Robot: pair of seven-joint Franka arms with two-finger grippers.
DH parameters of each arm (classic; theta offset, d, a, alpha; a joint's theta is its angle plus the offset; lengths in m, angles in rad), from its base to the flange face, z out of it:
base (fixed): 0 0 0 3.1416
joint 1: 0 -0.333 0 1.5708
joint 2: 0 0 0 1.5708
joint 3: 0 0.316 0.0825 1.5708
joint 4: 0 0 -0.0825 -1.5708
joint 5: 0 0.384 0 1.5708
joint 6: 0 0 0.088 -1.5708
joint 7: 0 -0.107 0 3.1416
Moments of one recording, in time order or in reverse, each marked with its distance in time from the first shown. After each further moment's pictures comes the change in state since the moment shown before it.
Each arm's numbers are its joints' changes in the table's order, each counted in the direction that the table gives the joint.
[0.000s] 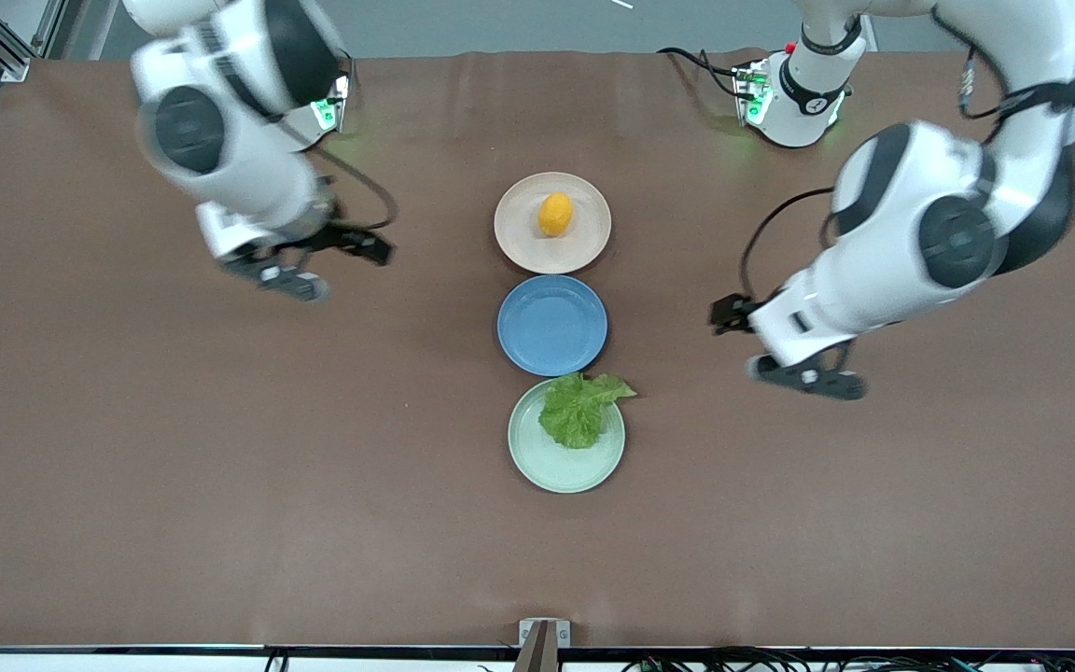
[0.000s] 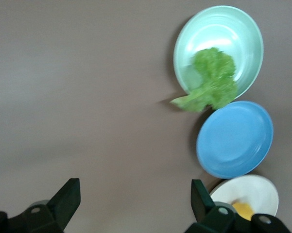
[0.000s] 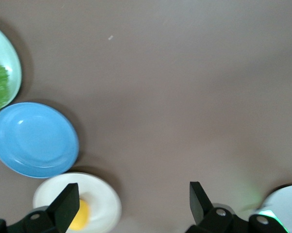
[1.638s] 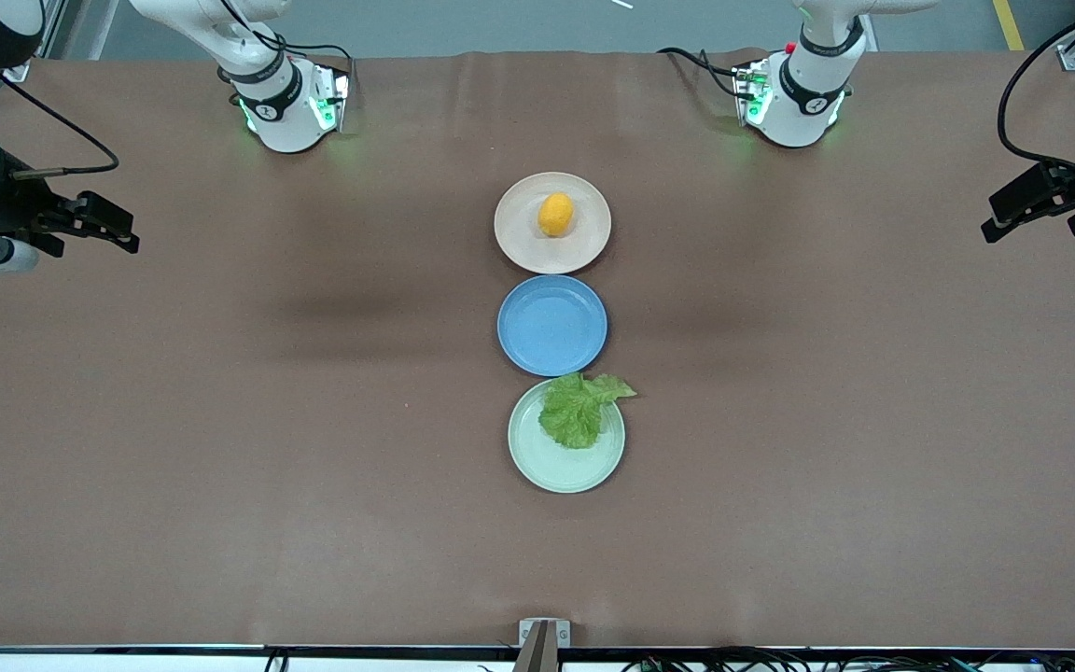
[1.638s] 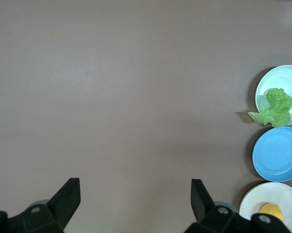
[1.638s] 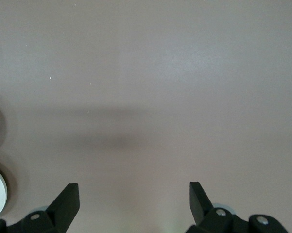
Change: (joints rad) left arm -0.161 -0.415 0.245 0.026 0.053 -0.331 -0.076; right arm 0.556 -0.186 -0.030 0.071 -0.120 -0.192 0.998
